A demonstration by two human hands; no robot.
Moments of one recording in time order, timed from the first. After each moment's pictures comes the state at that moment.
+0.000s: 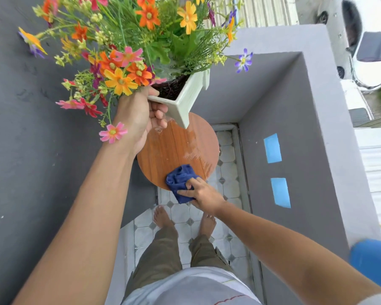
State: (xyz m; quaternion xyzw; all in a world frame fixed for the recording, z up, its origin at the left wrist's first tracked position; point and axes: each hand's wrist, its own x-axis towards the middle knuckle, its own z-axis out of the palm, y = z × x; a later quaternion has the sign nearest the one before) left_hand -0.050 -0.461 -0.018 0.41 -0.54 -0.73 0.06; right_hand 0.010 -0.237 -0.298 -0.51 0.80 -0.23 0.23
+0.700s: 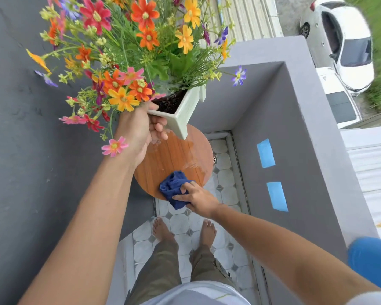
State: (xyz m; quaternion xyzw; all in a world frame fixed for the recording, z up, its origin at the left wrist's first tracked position) left_hand -0.053 -0.447 -0.010 0.40 -0.55 -0.73 0.06; right_hand -0.003 -0.250 -0.290 -0.50 0.80 -0.23 0.23
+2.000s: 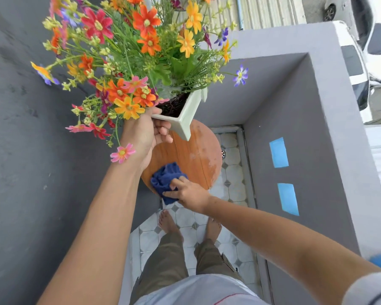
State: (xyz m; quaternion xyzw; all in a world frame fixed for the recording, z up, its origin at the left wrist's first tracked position) left_hand -0.063 -0.451 -0.038 0.45 -0.52 -0.72 0.07; right_hand -0.012 -0.295 -0.298 -0.57 0.76 -0.22 0.22
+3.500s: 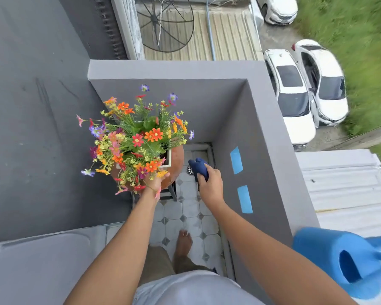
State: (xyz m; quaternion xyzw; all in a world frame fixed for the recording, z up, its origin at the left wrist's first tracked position) left_hand 0.022 -0.311 -0.176 0.53 -0.46 -0.72 -0.04; right_hand -0.022 -0.151 -0.189 0.01 0.89 -0.42 0.19
